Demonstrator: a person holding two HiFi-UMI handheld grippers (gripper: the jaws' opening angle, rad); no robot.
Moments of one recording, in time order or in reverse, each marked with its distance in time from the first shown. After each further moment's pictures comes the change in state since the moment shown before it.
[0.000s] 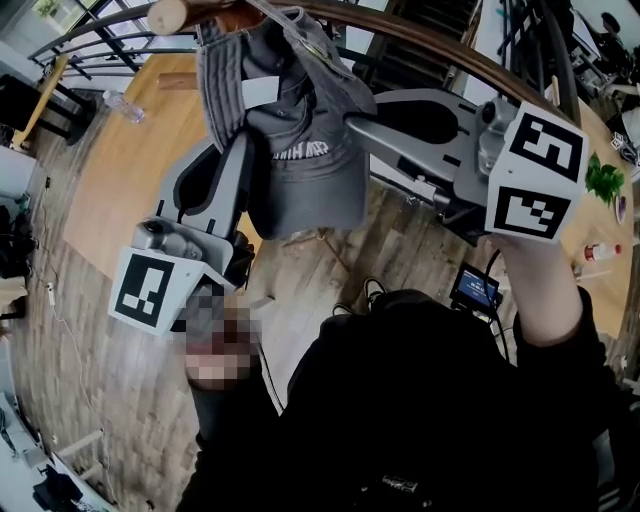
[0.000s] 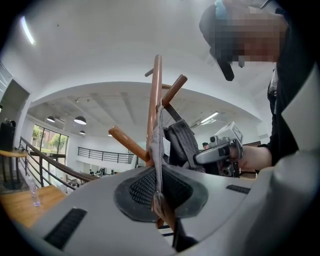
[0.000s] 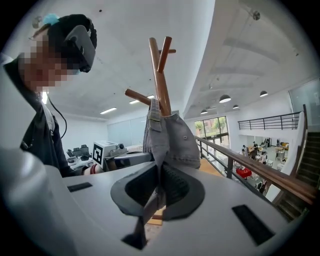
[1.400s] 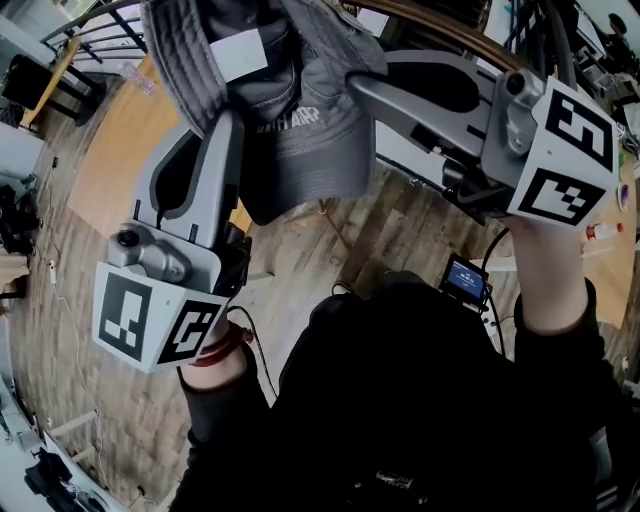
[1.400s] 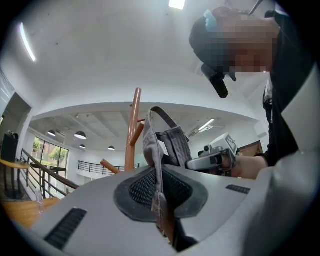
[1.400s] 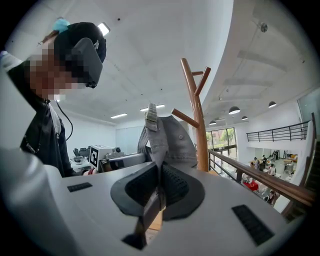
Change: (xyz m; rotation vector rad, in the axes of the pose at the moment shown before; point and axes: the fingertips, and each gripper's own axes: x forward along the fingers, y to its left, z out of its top) left arm -0.075 -0.061 0.052 0.064 -0.129 0.029; right arm -0.029 0.076 0.024 -0.083 -0.100 0.074
